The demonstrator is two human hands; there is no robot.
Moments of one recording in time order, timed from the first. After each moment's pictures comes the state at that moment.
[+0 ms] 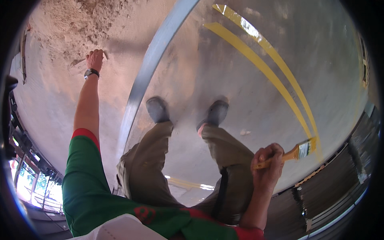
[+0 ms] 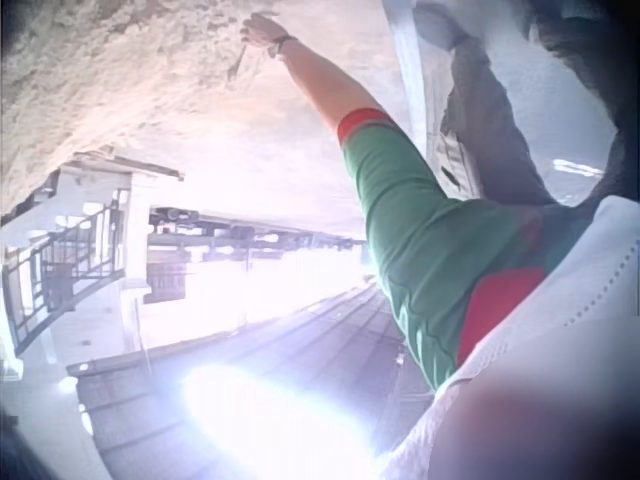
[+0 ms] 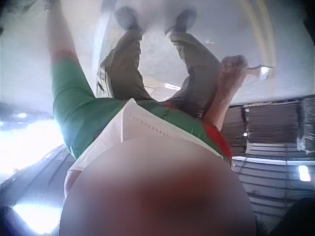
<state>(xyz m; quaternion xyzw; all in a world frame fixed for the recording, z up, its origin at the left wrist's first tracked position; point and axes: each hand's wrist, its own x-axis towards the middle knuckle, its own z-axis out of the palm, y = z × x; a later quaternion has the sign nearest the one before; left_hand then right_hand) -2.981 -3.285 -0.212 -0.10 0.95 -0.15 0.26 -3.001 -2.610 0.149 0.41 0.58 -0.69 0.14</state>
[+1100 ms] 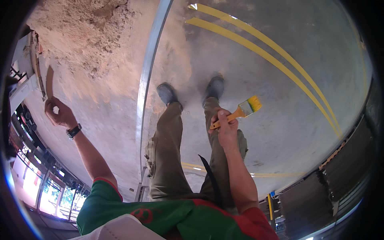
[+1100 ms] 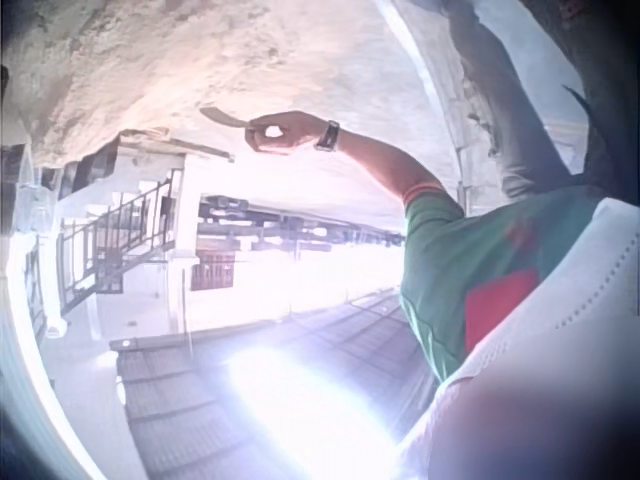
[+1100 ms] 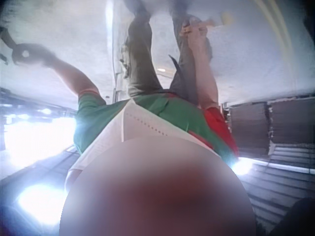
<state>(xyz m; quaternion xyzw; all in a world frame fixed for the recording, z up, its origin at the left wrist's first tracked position) -2.981 -3.205 0.234 -0.08 0.92 -0.12 -0.37 -2.910 -2.637 0.167 0.39 0.52 -0.71 0.26</state>
